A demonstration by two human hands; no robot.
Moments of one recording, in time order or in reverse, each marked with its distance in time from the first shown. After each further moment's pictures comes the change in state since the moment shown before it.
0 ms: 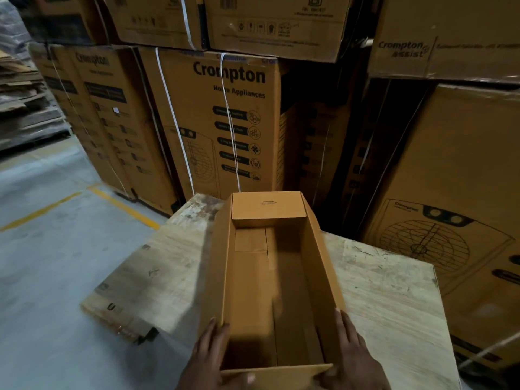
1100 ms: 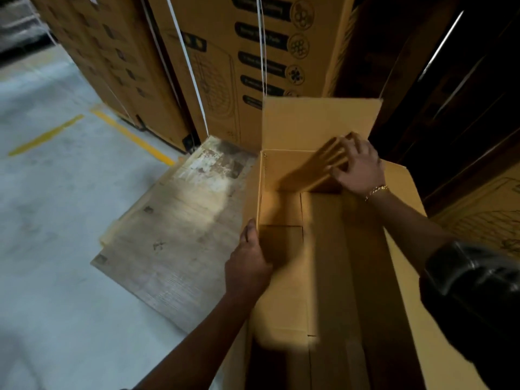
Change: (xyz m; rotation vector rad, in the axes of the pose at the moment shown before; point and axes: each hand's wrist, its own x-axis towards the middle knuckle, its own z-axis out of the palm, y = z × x) left_hand 0.244 0.033 -0.047 -0.059 0.143 -0.202; right_hand 0.389 -0.135 -0.141 0.002 0.350 -0.222
